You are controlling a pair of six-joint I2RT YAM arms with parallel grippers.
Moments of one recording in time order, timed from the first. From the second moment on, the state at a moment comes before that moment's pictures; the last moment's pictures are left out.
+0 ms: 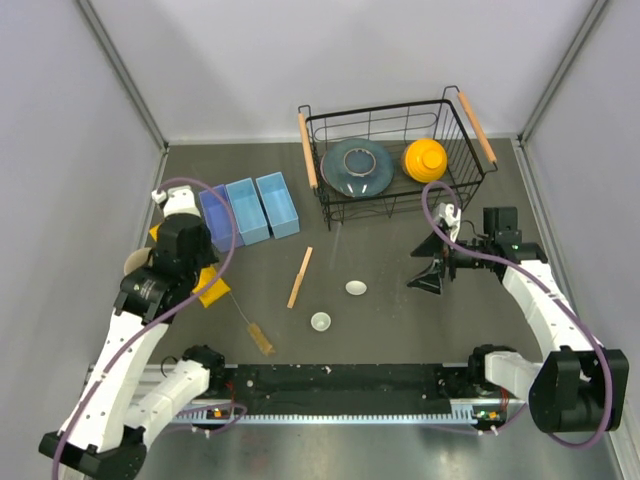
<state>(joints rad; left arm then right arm) -0.37 0.78 1.05 -0.86 -0.47 -0.33 0.02 1.09 0.75 -0.62 -1.19 -0.65</state>
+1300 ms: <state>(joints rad) -0.03 0.94 0.99 -0.62 -0.32 -0.19 0.02 1.08 0.75 -0.62 -1.21 -0.65</state>
